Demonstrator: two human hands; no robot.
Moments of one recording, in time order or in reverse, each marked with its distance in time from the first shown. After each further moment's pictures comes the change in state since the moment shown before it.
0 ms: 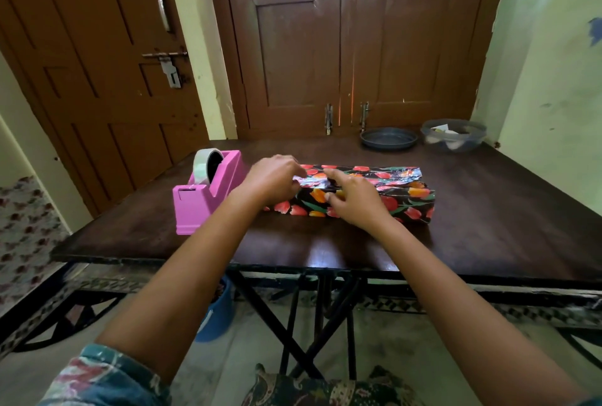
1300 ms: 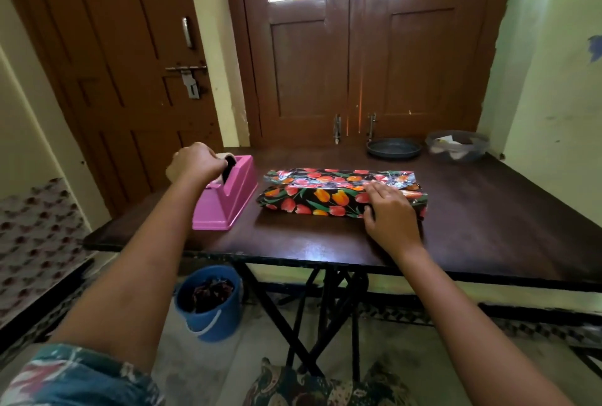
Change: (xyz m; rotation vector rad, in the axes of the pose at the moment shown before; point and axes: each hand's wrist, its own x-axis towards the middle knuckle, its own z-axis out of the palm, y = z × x) left_hand -0.058 -0.080 -0.042 -0.247 0.194 -0.820; right_hand -0.041 0.040 0.005 -0.260 0.373 -0.057
